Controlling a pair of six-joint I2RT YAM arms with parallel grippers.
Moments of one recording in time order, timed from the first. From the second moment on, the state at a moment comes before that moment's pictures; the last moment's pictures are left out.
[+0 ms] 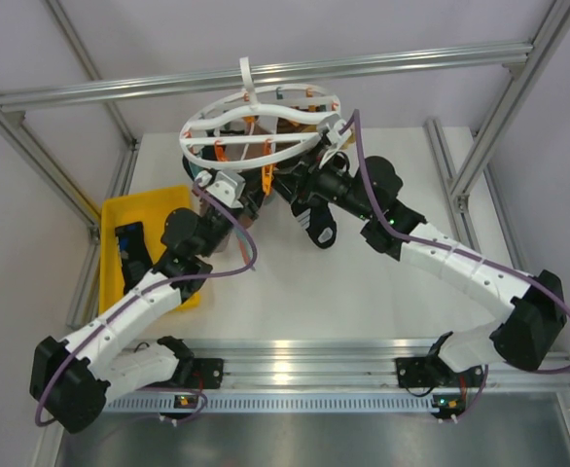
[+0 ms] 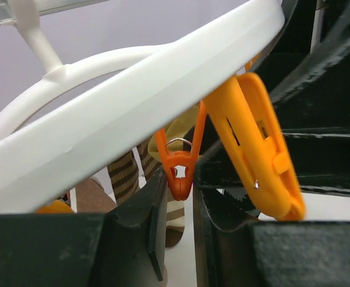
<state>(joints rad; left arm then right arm) -0.62 1.03 0.76 0.62 0.08 0.13 0.81 1.39 1.23 0.35 -0.21 0.27</state>
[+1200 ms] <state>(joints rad) -0.42 1.01 0.78 0.59 0.45 -0.27 0.80 1.36 1.12 0.63 -0.32 0.07</state>
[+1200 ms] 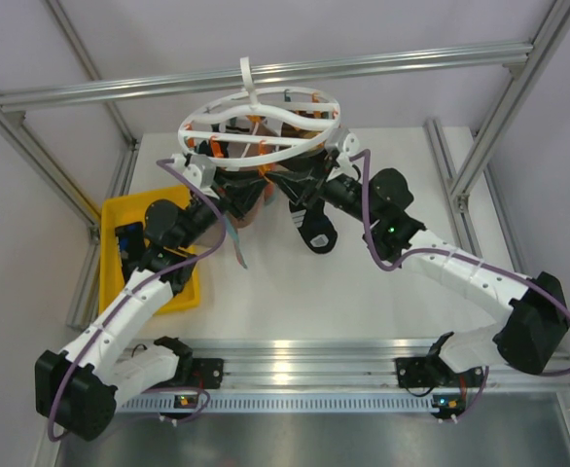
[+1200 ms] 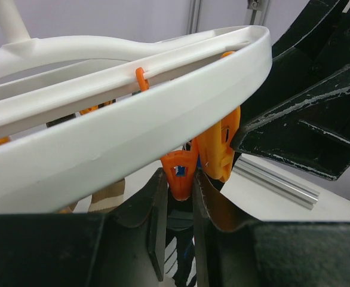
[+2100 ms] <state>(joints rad) -0.41 1.02 0.79 0.61 0.50 -0.31 0.79 1.22 1.04 0.60 -0.21 0.13</state>
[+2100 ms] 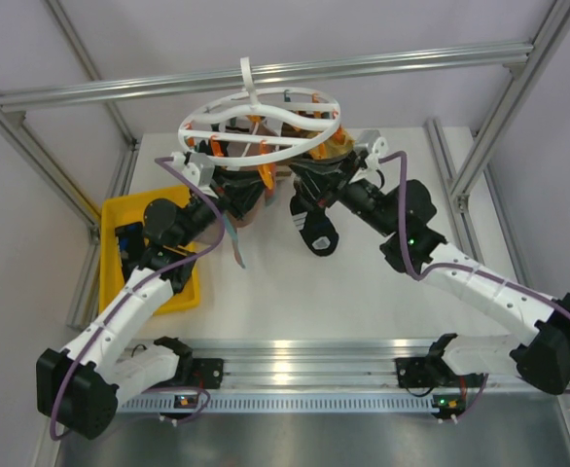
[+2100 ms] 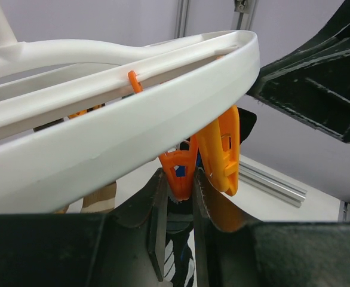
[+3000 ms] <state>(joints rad) -0.36 1.05 0.80 0.67 0.58 -0.47 0.78 1.39 0.87 0.84 -0.08 0.30</state>
